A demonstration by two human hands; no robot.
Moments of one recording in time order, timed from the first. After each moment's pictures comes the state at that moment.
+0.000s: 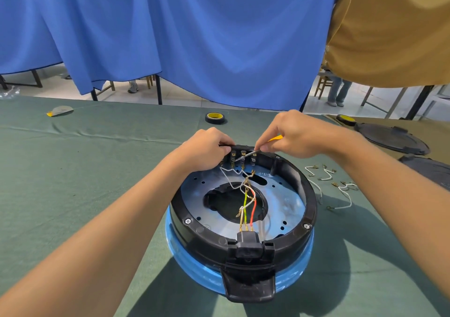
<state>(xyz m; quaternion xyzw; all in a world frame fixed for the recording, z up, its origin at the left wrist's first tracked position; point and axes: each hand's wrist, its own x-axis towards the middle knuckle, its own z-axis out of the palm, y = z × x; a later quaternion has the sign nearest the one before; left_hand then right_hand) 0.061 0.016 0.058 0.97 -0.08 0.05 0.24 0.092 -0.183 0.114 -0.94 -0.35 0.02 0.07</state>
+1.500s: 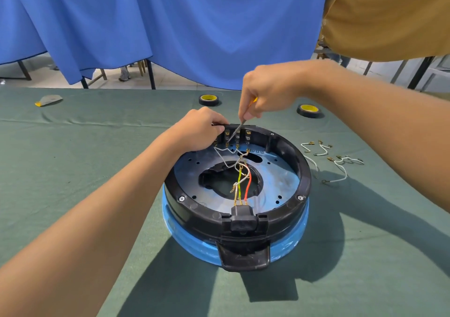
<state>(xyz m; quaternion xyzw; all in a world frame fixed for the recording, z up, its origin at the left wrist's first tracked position) 0.059 0.014 0.059 0.97 -0.08 0.06 0.23 0.105 -0.149 0.151 -0.91 -0.40 0.06 -0.09</state>
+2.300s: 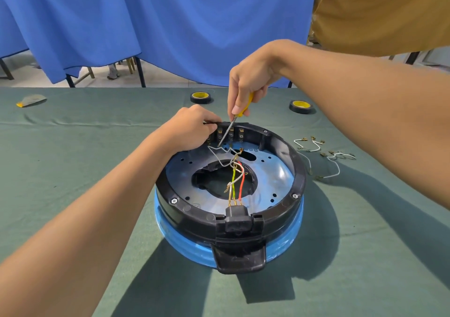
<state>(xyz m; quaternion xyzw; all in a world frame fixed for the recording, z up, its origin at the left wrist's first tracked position) 0.061 0.015 0.058 0.97 -0.10 0.07 0.23 0.160 -0.130 0.154 -0.91 -0.30 0.27 -0.01</state>
